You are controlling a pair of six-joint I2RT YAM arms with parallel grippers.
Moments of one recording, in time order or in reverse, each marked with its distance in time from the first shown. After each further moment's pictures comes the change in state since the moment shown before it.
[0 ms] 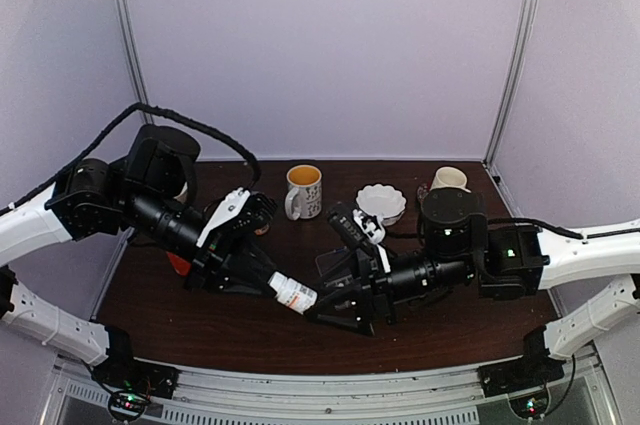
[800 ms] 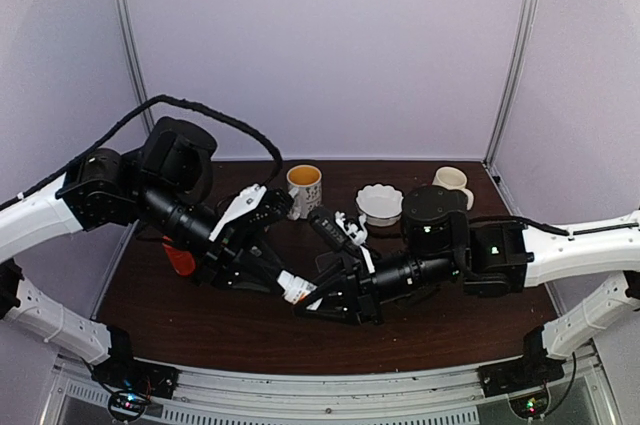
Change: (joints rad) left arm 0.001 0.059 0.061 -0.045 0.016 -0.022; right arm -0.006 0.098 0.054 0.040 -0.073 0.024
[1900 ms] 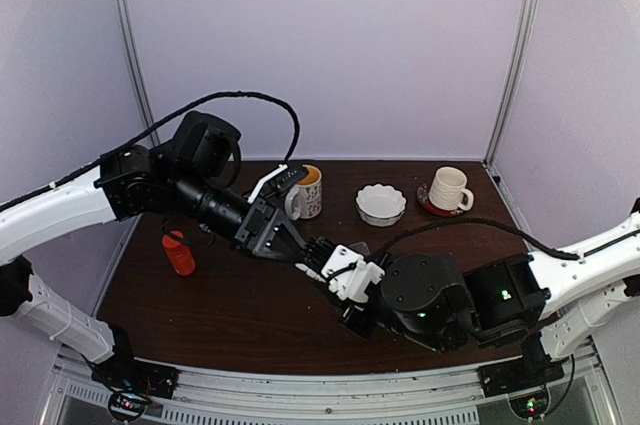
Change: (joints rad) left arm 0.103 0.127 0.015 0.125 0.065 -0.924; right arm 0.294 0.032 0.078 -0.235 1.170 -0.544
